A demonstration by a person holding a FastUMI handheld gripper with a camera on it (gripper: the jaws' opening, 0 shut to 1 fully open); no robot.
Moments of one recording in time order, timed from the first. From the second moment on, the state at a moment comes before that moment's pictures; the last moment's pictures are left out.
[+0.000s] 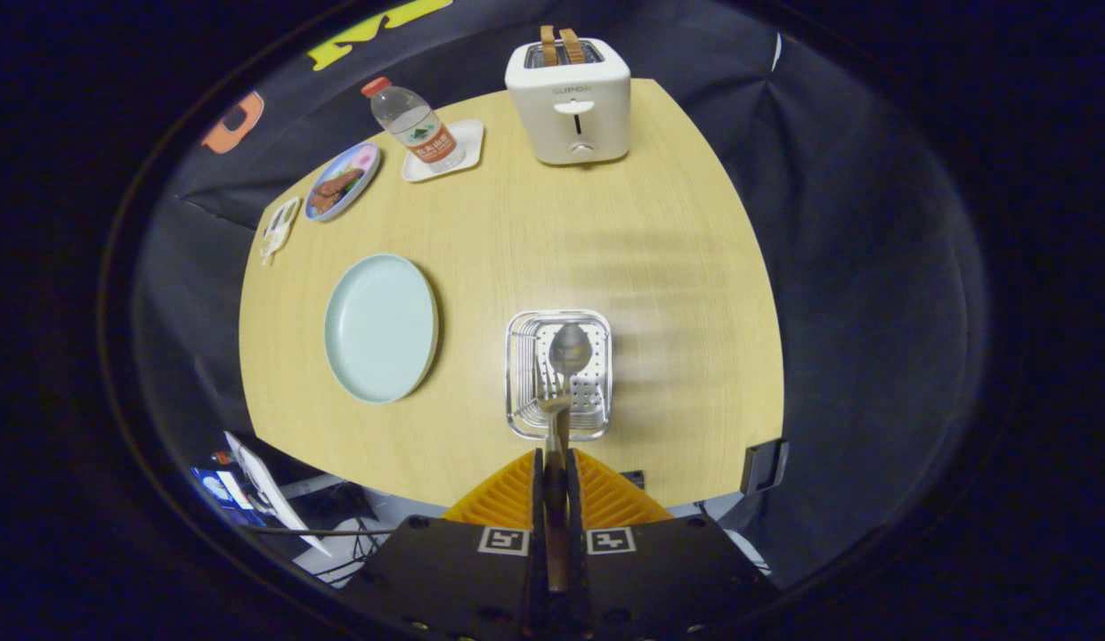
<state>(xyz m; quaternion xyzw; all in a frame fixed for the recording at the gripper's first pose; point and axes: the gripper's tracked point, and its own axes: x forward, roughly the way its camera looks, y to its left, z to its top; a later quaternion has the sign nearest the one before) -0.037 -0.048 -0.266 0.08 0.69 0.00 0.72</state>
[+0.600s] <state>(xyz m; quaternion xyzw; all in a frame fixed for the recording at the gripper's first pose) 0.052 -0.012 -0.185 0.09 0.47 0.03 0.88</state>
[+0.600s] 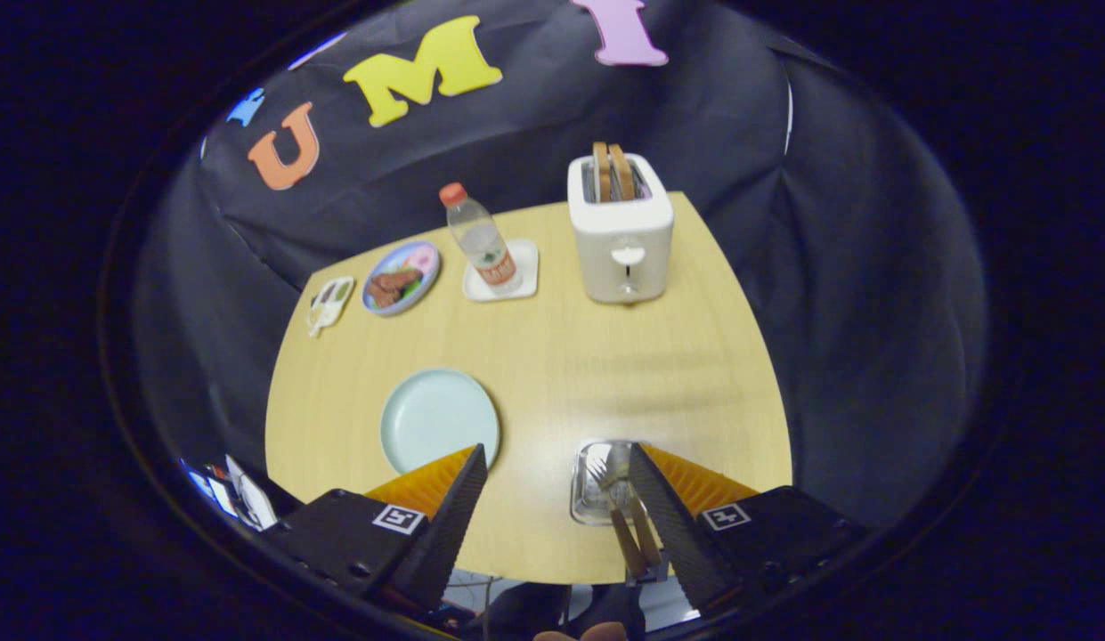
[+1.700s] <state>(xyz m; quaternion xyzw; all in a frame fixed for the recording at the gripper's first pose) 0.016 -0.012 0.036 0.04 0.01 -0.01 1.00</state>
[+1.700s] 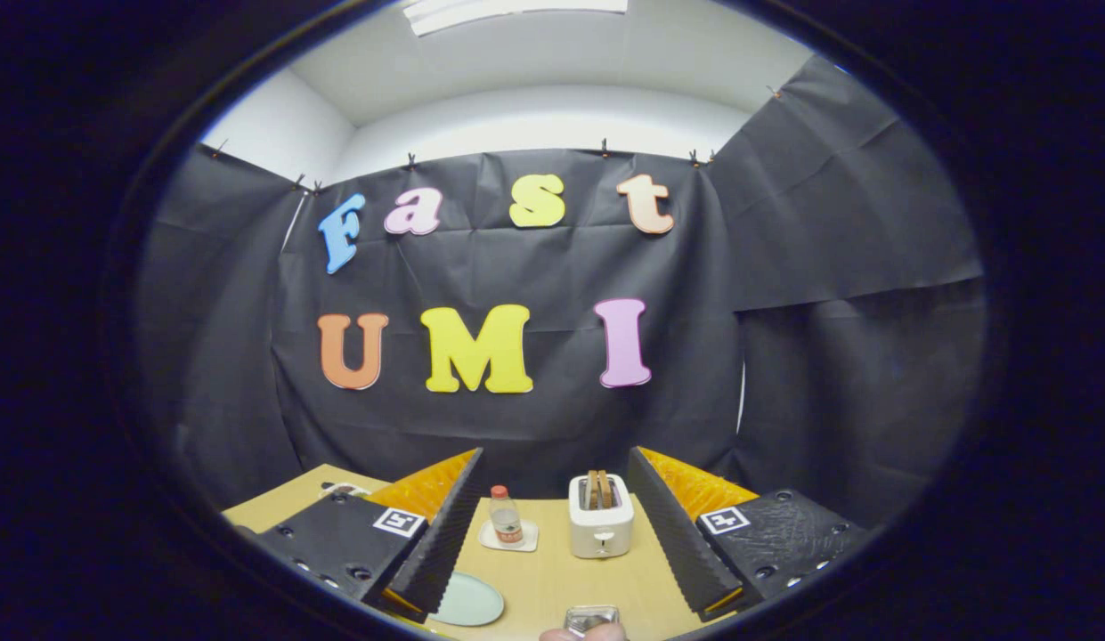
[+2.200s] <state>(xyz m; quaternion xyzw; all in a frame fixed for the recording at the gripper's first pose) 0.012 -0.009 0.042 0.02 -0.01 0.00 1.00</state>
